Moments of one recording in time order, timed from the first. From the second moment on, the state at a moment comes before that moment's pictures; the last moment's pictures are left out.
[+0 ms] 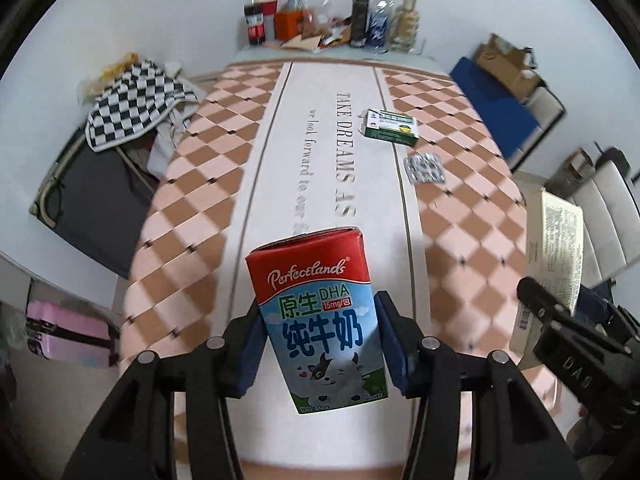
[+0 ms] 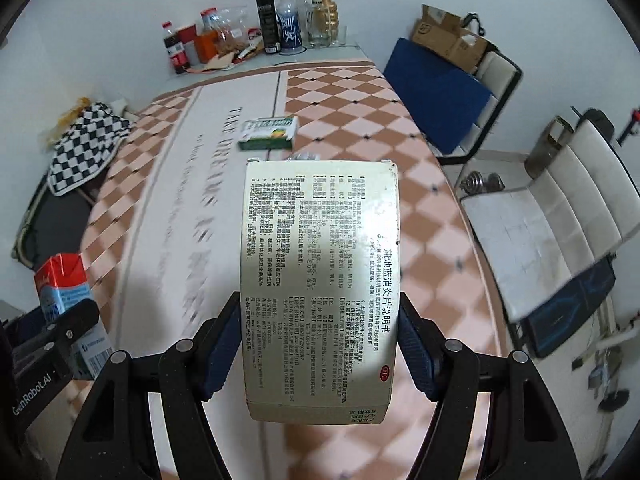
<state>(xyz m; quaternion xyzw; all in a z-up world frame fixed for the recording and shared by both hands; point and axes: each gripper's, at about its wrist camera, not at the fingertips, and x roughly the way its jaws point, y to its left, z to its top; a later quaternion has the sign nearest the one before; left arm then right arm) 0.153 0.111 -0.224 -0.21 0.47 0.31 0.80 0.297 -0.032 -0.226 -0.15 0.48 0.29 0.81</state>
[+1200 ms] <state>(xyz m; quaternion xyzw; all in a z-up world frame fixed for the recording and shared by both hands) 0.019 0.024 -0.685 -0.46 0.62 0.20 0.60 0.069 -0.243 -0.678 -0.13 0.73 0.27 0.61</state>
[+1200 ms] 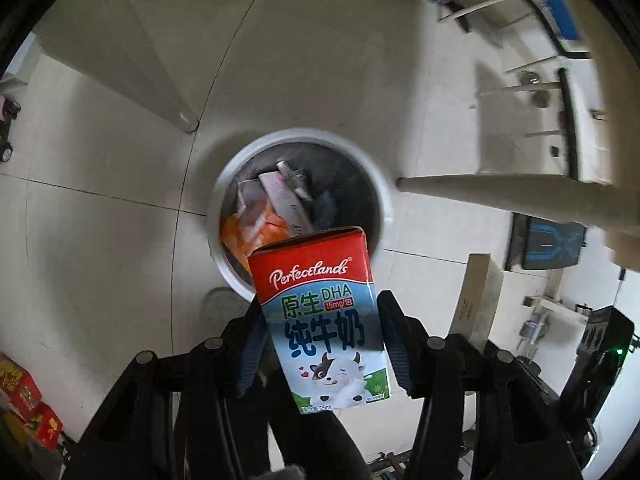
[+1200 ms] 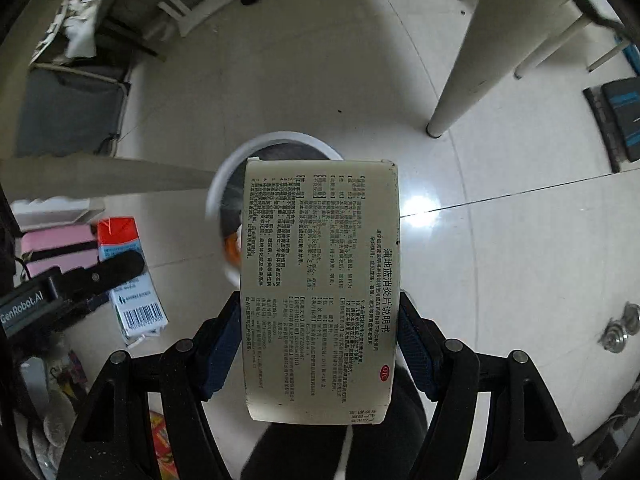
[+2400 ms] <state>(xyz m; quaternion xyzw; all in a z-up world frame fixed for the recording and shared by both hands) -0.031 -0.017 -0.613 -0.29 0.67 0.30 0.62 0.048 -0.219 -0.665 -0.23 0.69 0.26 0.63</state>
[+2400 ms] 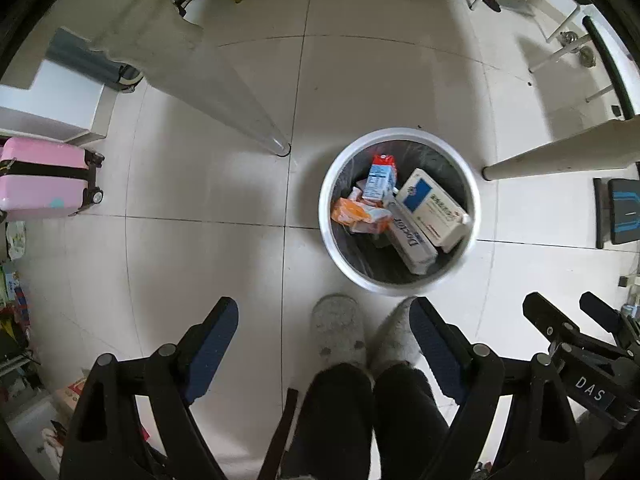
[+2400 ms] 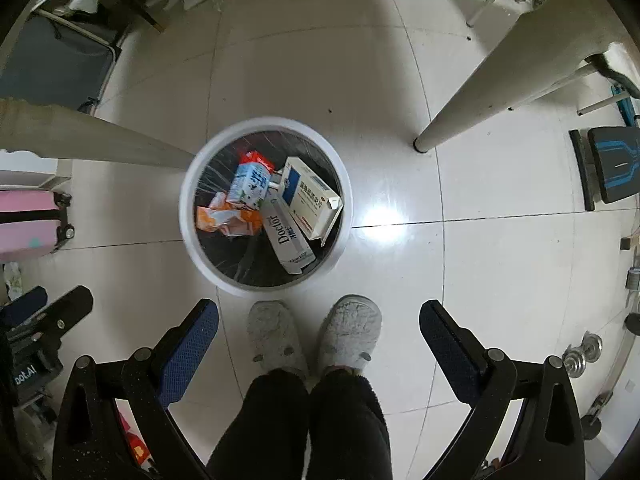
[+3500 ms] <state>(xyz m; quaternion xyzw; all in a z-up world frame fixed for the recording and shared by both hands) 0.035 0.073 -0.301 -0.25 0.56 0.38 0.69 0.146 -0.163 -0.261 -0.08 0.64 0.27 0.71</state>
